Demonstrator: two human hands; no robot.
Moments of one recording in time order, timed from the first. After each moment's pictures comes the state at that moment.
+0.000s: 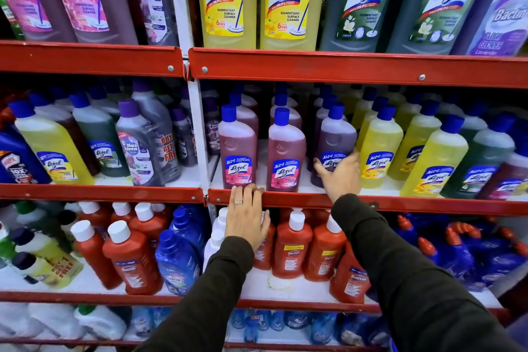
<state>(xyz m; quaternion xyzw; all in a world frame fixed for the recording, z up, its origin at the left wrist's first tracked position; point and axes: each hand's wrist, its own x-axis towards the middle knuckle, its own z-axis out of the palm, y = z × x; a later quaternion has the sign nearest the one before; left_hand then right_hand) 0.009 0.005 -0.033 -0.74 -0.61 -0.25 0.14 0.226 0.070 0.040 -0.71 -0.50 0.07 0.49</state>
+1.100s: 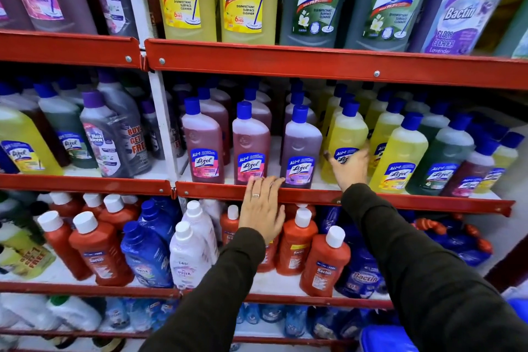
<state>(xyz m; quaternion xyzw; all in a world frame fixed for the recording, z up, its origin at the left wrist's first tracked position) 0.116 -0.003 -0.022 -0.77 -0.55 -0.27 0.15 0.331 0.076 0.049 -0.71 -0.47 0.15 0.50</state>
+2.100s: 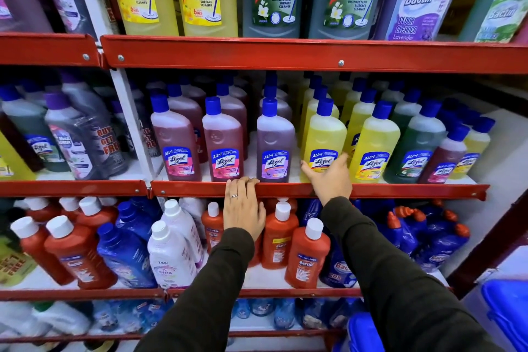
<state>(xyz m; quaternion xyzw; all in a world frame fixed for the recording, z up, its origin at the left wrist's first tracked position) 0.143 -0.001 -0.035 -0.72 -0.64 -0.26 0.10 0.339 0.032 0.027 -0.72 -0.49 0.11 0.49</state>
